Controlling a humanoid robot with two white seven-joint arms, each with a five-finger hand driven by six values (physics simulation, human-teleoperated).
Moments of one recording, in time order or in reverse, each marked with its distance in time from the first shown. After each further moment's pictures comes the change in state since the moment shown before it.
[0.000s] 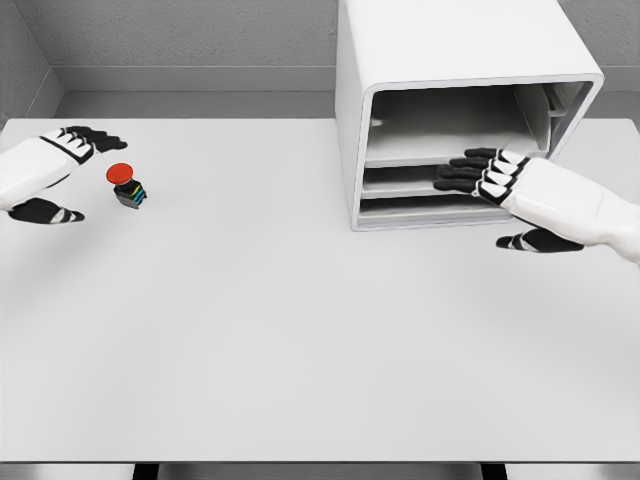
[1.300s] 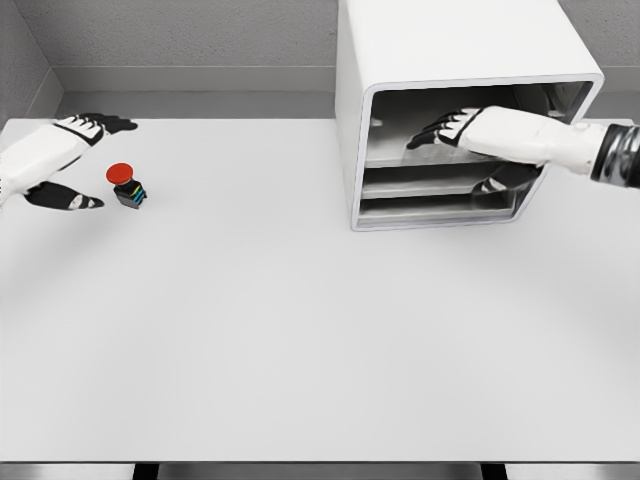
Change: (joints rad) left arm -0.107 -0.046 -0.126 0.102 0.172 0.000 0.012; right arm -0.410 0.304 0.102 0.397 -0.067 -0.002 0.505
